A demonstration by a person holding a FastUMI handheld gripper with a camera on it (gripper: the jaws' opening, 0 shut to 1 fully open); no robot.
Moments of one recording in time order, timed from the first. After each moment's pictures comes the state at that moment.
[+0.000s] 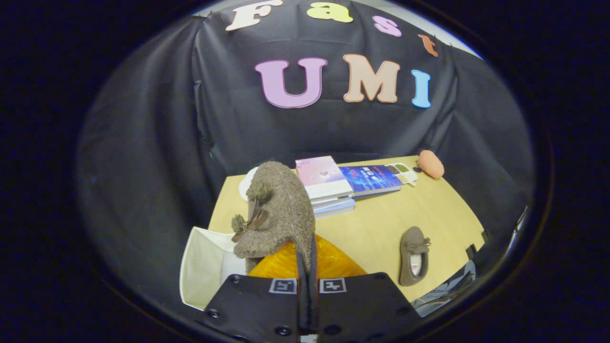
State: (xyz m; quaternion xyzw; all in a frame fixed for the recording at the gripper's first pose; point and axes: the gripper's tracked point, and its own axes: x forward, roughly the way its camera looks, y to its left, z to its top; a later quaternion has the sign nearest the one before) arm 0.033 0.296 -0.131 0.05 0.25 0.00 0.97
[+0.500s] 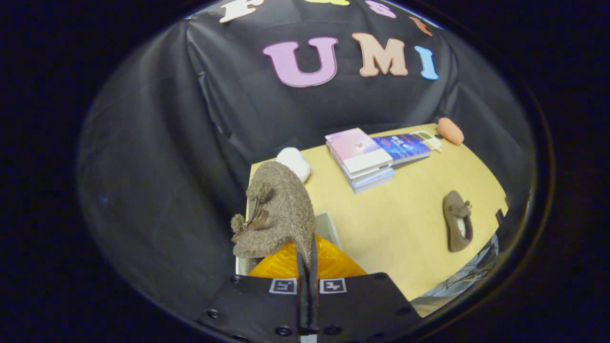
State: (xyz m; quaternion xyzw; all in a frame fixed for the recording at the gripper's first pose) arm 0.022 0.408 -0.179 0.12 0.33 0.01 0.93
